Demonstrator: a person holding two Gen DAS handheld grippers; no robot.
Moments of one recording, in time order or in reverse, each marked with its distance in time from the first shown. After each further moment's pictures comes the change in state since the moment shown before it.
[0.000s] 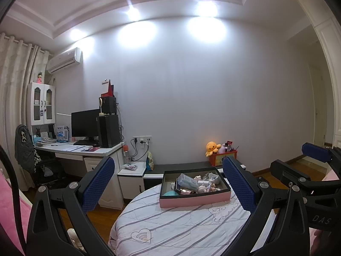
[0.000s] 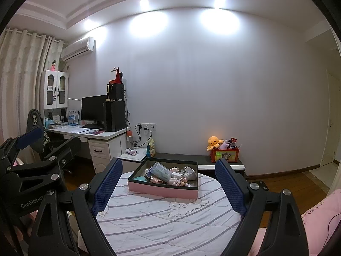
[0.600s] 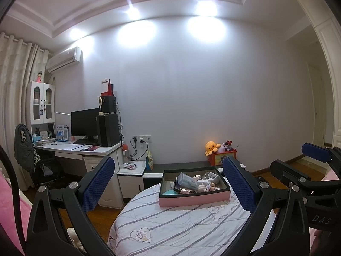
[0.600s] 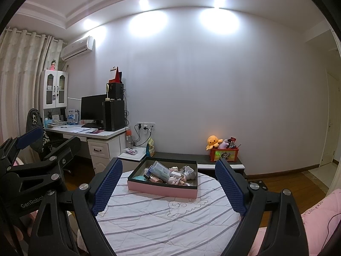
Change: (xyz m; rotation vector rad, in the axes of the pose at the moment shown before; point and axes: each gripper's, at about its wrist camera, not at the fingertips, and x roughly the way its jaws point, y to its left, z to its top) left arm 0.000 0.001 0.000 0.000 0.003 -0.003; right arm -0.001 -0.002 -0.001 0.000 0.003 -0.002
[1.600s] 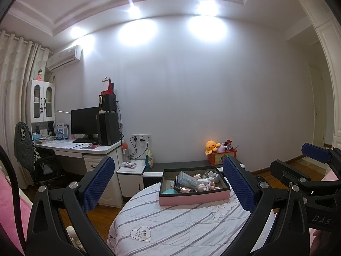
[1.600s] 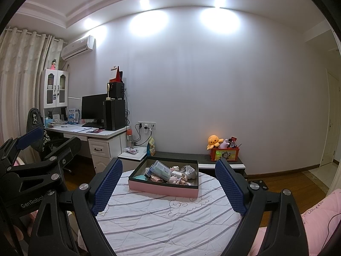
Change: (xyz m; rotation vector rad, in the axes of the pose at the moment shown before) left arm -0.001 -0.001 -0.004 -0.004 0.004 -0.001; right arm 0.001 0.002 0.001 0.000 0.001 -0.001
